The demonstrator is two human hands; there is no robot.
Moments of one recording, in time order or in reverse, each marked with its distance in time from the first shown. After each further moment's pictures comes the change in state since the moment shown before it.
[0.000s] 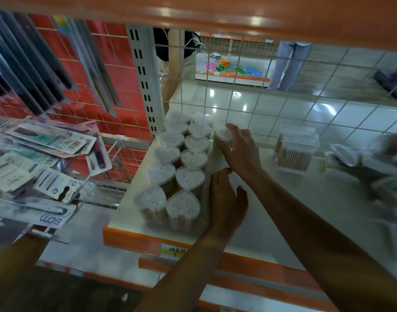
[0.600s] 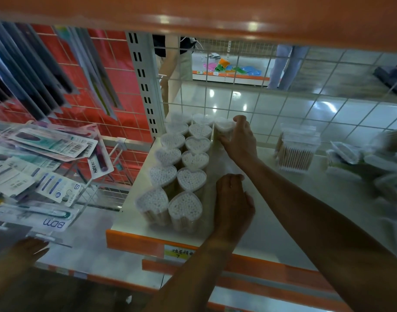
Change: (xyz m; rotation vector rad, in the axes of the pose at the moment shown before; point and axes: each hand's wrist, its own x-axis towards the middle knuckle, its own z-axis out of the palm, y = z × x) left_hand -0.005 -0.001 0.007 0.260 -0.048 0.178; right_hand 0.028 -0.004 0.007 0.115 0.062 0.107
